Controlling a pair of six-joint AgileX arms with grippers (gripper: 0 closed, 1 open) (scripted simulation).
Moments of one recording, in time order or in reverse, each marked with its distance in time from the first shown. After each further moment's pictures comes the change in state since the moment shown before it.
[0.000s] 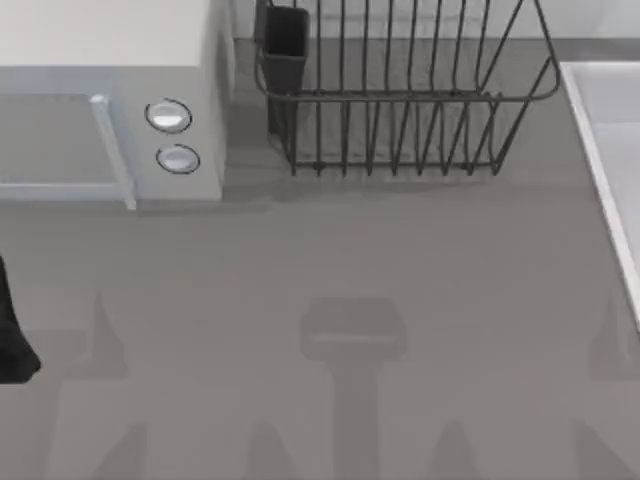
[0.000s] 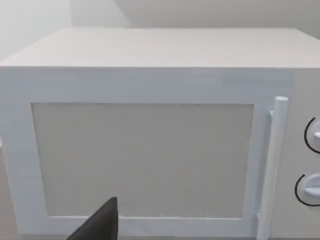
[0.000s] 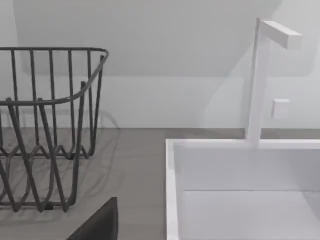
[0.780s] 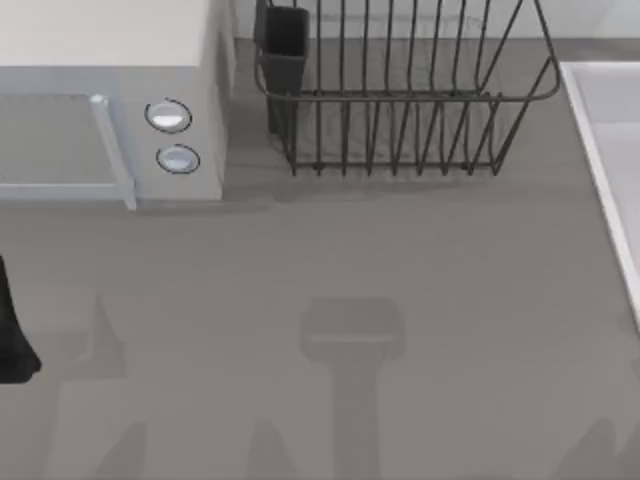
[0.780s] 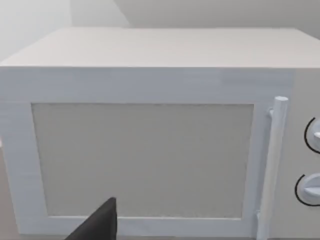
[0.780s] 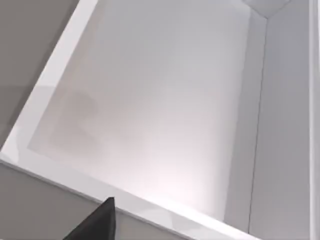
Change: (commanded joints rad) left arm 0.000 0.000 0.000 0.000 0.000 0.000; right arm -0.181 0.551 0.350 -0.412 0.002 -0.668
